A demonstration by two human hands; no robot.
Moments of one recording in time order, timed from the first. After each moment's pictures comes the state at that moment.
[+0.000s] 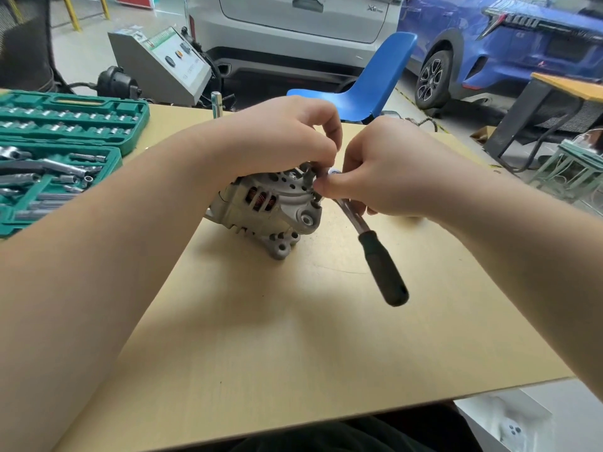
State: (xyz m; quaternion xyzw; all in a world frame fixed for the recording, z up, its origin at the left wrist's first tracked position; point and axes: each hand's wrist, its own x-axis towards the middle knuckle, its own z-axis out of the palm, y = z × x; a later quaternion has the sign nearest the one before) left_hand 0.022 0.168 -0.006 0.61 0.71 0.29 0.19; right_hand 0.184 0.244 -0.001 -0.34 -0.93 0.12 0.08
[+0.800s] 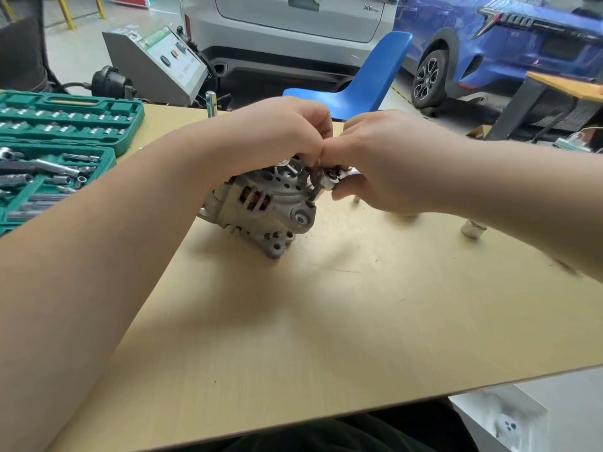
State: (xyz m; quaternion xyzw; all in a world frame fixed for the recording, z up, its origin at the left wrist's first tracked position) left_hand 0.027 0.177 0.001 0.60 0.73 0.26 0.19; right_hand 0.189 0.257 0.012 -0.11 -0.98 -0.16 0.00
